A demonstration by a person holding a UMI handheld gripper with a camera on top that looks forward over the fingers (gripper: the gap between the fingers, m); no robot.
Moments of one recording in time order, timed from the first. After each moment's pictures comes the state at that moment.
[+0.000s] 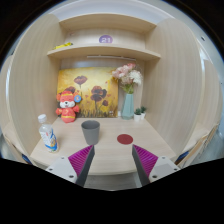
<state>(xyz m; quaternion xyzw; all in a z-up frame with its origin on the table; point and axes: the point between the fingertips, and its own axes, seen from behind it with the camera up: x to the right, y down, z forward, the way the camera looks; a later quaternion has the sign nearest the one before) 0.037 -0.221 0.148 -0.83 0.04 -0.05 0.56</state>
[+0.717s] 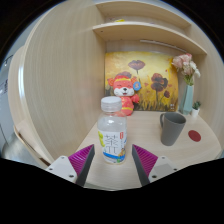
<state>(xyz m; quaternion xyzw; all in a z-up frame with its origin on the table) -0.141 -0.129 0.109 -0.83 -0.07 0.07 0.54</state>
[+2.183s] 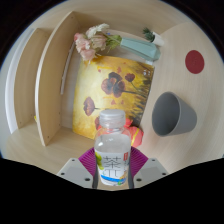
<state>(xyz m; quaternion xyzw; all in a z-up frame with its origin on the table) -0.202 -0.002 0.201 -0.65 0.41 0.47 0.43</state>
